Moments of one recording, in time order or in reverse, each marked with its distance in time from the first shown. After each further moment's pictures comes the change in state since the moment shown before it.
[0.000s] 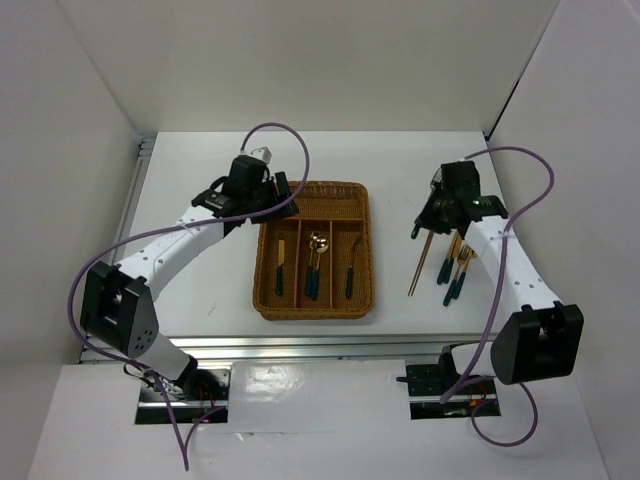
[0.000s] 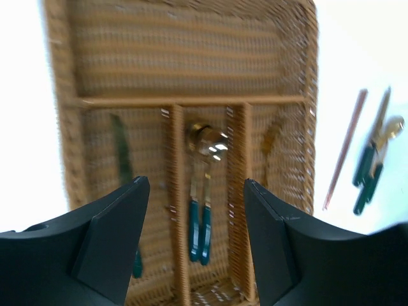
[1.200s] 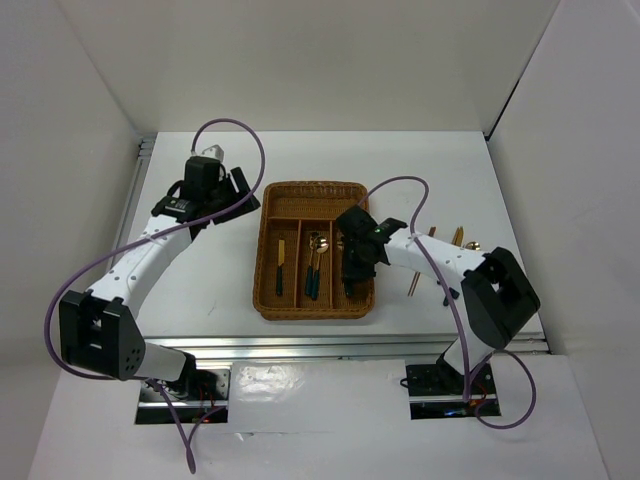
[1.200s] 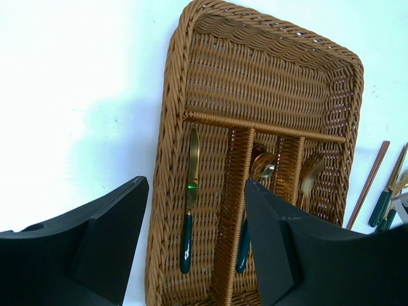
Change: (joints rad) left arm 0.225 -0.149 -0.105 -0.024 0.001 0.029; right arm 0.610 0.269 -0.082 0.059 -0.003 0.156
